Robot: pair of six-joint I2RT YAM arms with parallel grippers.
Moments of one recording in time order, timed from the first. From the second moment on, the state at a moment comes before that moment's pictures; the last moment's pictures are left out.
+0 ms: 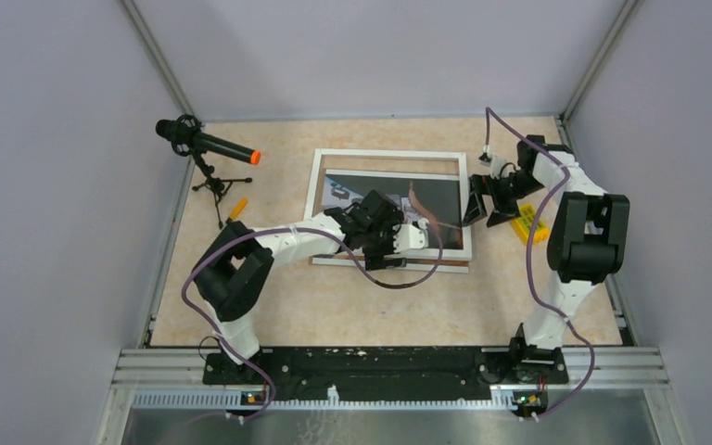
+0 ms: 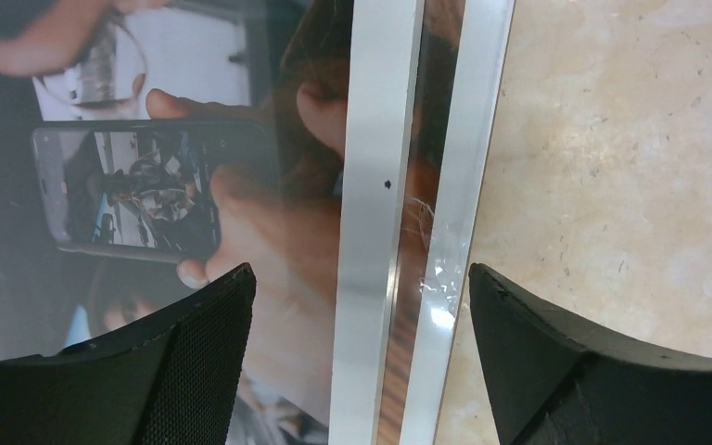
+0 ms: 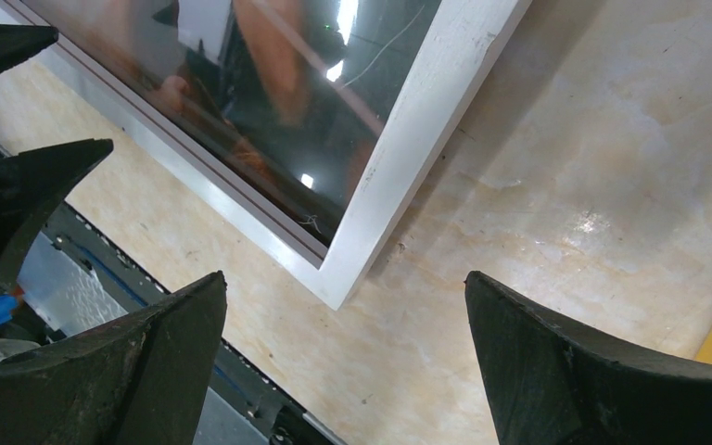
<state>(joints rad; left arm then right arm) -0.82 1.79 1.17 -0.33 0.21 0.72 -0.08 1.89 1.43 -1.03 -0.61 -0.32</state>
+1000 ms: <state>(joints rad) -0.84 1.87 1.17 -0.16 -0.01 0.72 -0.09 1.89 1.42 -1.03 -0.63 -0.31</state>
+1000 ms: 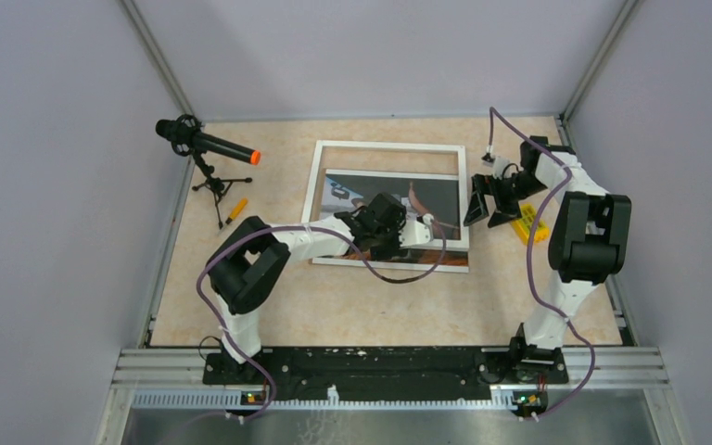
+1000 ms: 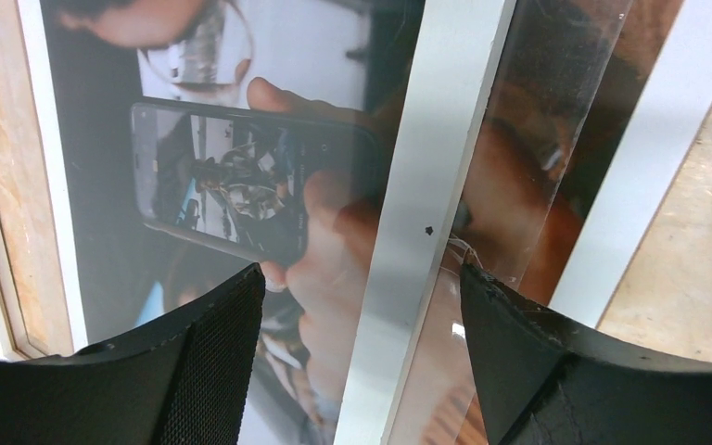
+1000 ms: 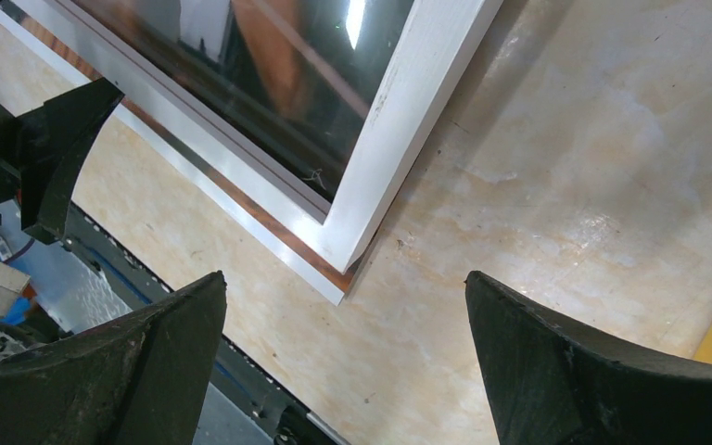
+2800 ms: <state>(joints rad) -0.16 1.38 0.69 -0.20 0.75 -0.09 -0.10 1.87 1.12 -0.98 -0.79 -0.34</state>
